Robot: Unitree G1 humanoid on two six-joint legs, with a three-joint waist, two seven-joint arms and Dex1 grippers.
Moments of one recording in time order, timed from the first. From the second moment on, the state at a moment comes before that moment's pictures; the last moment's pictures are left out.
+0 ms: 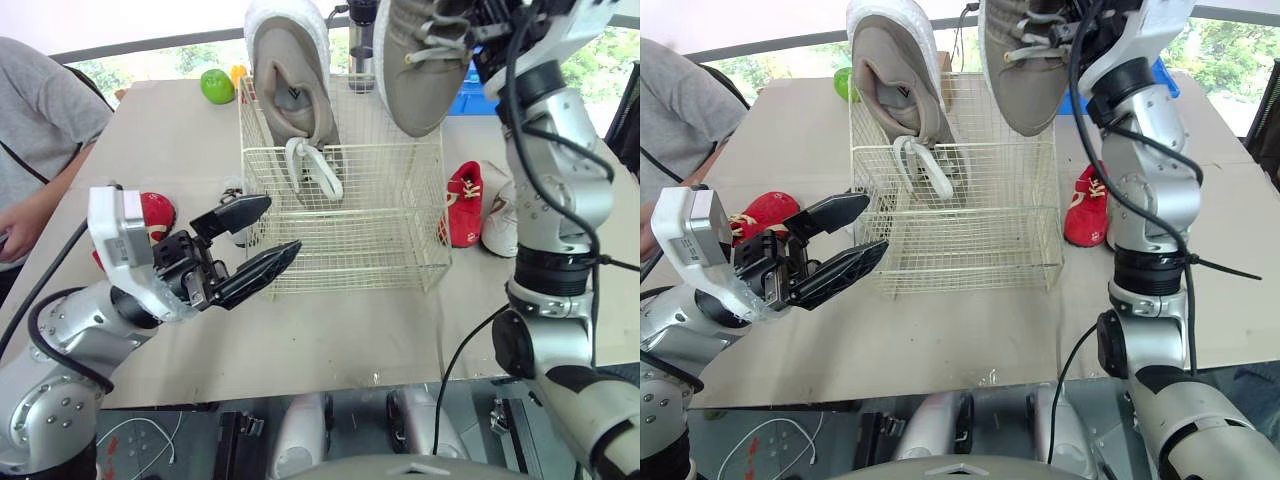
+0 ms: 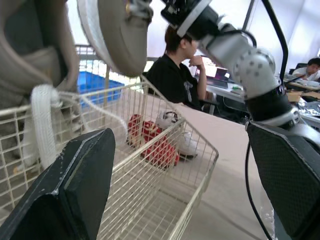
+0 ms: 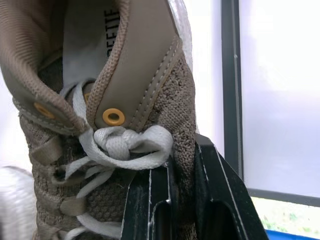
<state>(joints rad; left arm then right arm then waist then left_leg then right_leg) 0.01 0.68 0.50 -0.72 -1.12 0.62 -0.72 -0.92 -0.15 -0.13 -0.13 0.34 0.31 0.21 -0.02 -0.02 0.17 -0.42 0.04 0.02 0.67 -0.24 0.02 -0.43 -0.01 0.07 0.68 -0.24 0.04</state>
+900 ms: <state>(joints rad) 0.09 0.67 0.42 -0.70 -1.05 0.52 -0.72 -1.11 -0.12 -0.08 0.28 0.25 0.01 0.27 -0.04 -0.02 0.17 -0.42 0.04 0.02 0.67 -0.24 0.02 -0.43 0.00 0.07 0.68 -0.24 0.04</state>
